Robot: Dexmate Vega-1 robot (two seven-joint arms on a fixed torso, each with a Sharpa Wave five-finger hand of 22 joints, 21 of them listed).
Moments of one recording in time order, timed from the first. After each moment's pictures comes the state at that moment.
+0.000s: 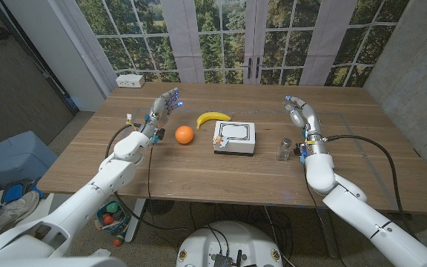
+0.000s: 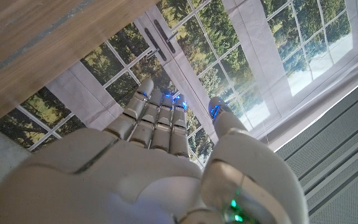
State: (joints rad) left arm 0.85 0.58 0.38 -1.36 -0.59 -0.32 -0.08; left_hand 0.02 0.07 0.71 0.15 0.26 0.03 -0.02 0.18 0.17 0.00 -0.06 0.20 0.17 -0.06 -0.03 0.19 0.18 -0.10 -0.03 0.69 0.16; right arm -1.20 -0.63 -0.35 -1.88 -0.12 0.06 -0.65; right_hand 0.58 0.14 0.58 -0.17 0.24 0.50 0.05 0.22 0.19 0.41 0.02 0.25 0.25 0.30 -0.04 0.34 0.38 0.25 -0.01 0.70 0.17
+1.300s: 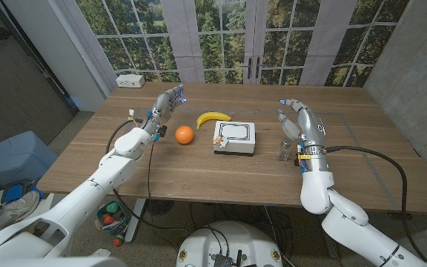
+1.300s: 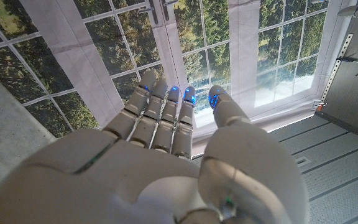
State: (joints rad) left arm 0.84 0.60 0.39 -1.40 -0.58 -0.31 -0.10; left_hand 0.03 0.08 0.71 0.14 0.26 0.05 -0.01 0.18 0.17 0.01 -0.05 0.20 0.17 -0.05 -0.04 0.19 0.18 -0.08 -0.02 0.66 0.16; right arm -1.33 -0.66 -0.40 -2.06 -0.53 -0.15 -0.83; right_hand 0.76 0.10 0.55 -0.19 0.27 0.63 -0.01 0.25 0.20 0.54 -0.04 0.30 0.29 0.40 -0.04 0.45 0.45 0.35 -0.01 0.72 0.18
